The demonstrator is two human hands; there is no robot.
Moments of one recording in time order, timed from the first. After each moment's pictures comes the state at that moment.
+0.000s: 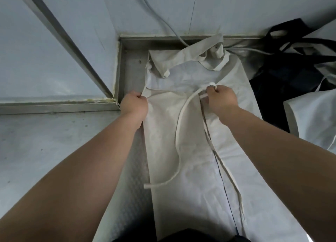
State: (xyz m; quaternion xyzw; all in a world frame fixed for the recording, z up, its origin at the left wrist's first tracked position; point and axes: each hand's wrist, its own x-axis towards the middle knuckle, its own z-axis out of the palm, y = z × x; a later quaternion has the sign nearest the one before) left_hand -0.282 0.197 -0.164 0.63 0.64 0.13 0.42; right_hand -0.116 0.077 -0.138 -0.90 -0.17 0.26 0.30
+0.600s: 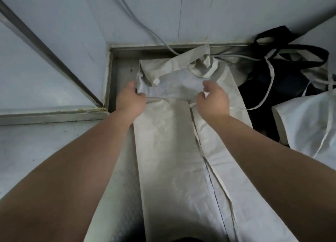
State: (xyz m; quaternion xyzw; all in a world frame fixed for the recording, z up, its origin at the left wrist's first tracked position) left_hand -0.256 0.208 -0.148 0.71 0.57 0.13 0.40; right_hand -0.114 0.067 -0.124 -0.88 -0.25 0.19 0.35
